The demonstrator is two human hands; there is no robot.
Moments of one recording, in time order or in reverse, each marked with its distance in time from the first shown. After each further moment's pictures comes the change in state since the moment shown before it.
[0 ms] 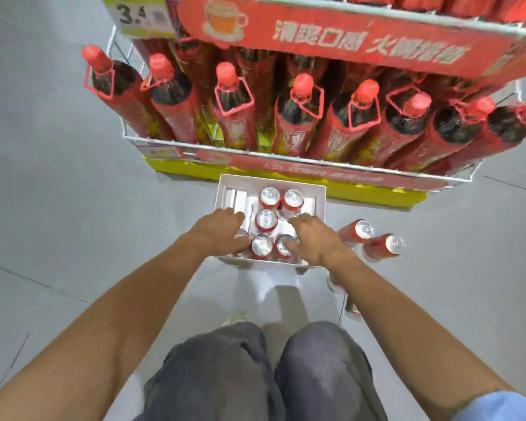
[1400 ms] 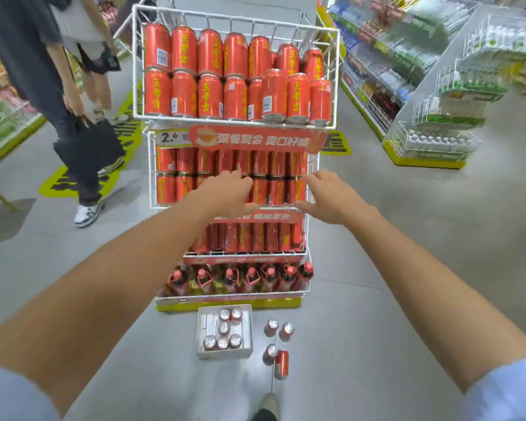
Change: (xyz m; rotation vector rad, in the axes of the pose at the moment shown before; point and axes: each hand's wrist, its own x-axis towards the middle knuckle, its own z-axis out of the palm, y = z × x) left_hand -0.507 0.285 -0.653 0.375 0.470 0.261; right_hand -0.579 -0.126 -0.683 -0.142 0.584 0.146
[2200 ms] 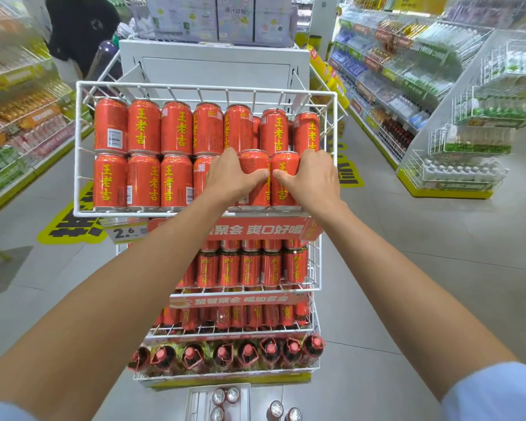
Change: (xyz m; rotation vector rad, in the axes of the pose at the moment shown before) left_hand 0.241 -0.037 -0.115 -0.772 0.482 -0.404; right_hand 0.247 0.048 -0.089 0.340 0.481 0.274
